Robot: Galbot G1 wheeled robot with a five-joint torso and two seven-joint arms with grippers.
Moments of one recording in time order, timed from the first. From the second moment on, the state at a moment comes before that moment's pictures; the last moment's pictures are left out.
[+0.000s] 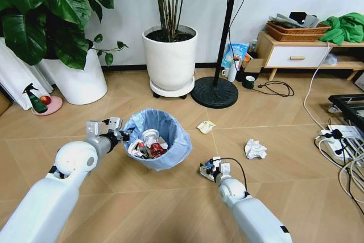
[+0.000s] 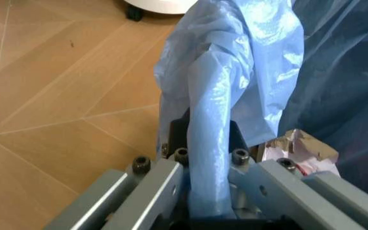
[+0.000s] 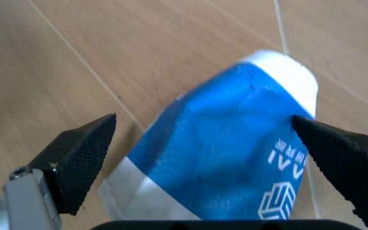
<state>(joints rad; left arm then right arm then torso) 0.97 -0.94 -0.35 -1.87 -0.79 0.74 -0.07 -0.90 1.33 0.04 1.08 0.49 -0.23 0.18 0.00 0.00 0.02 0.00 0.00</state>
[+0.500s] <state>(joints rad) 0.96 -0.96 -0.35 -1.86 -0.79 0.74 -0.07 -0.89 1.35 0.05 1.03 0.49 -0.23 0.18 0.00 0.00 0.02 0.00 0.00</state>
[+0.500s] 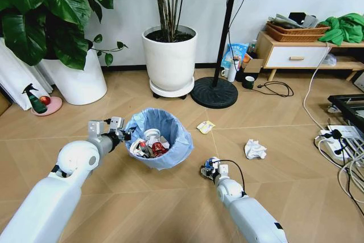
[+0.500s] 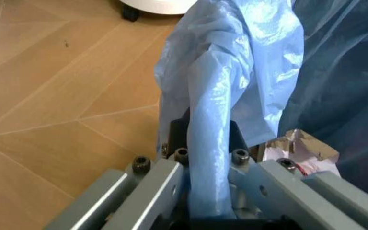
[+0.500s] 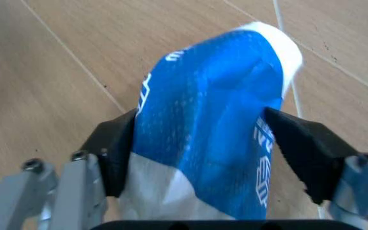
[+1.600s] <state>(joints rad) 0.99 -0.96 -0.35 -1.87 -0.78 0.74 -0.07 -0.90 1.20 0.13 1.41 0.58 -0.25 0.17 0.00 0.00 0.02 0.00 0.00</state>
